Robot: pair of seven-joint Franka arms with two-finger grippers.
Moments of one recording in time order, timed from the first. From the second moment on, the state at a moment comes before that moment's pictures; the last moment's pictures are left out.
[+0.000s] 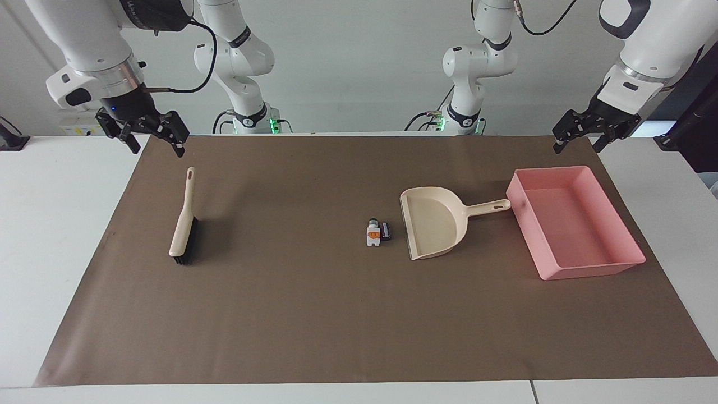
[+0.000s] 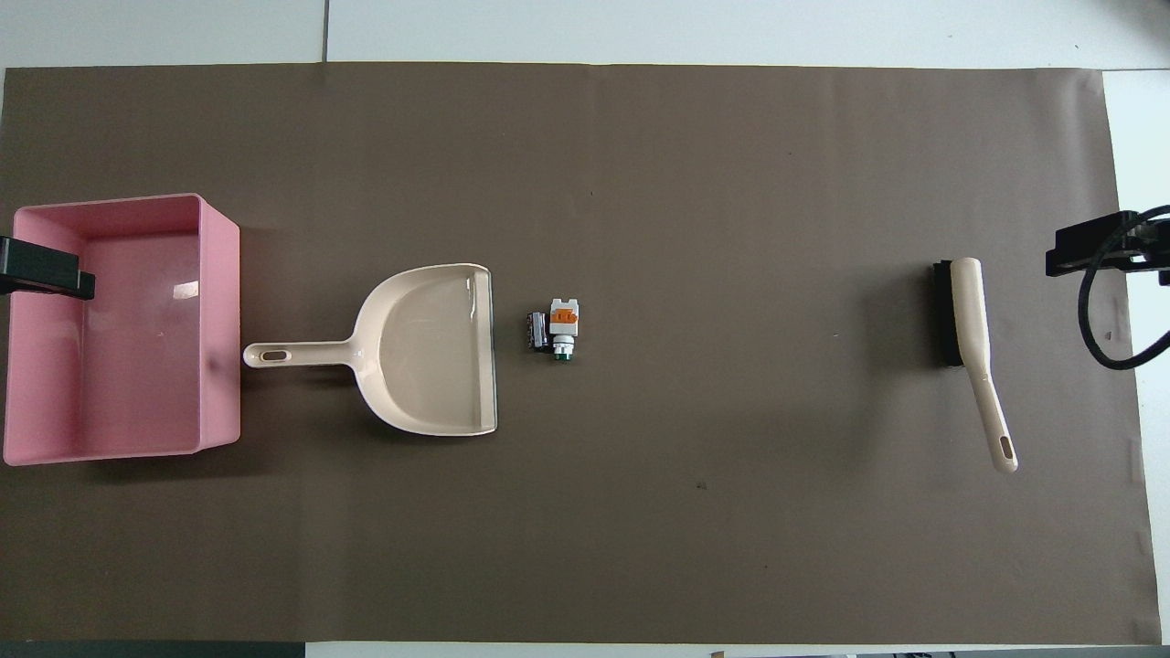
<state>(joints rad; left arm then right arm) 0.01 -0.05 -0.01 -1.61 -0.03 1.56 0.06 0.03 -0.04 -0.07 -1.60 -0.02 1.58 0.07</state>
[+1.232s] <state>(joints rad) 0.01 -0.05 -0.01 -1.61 -0.03 1.56 0.06 -0.09 -0.07 -0.09 -2.06 -0.02 1.93 -0.08</state>
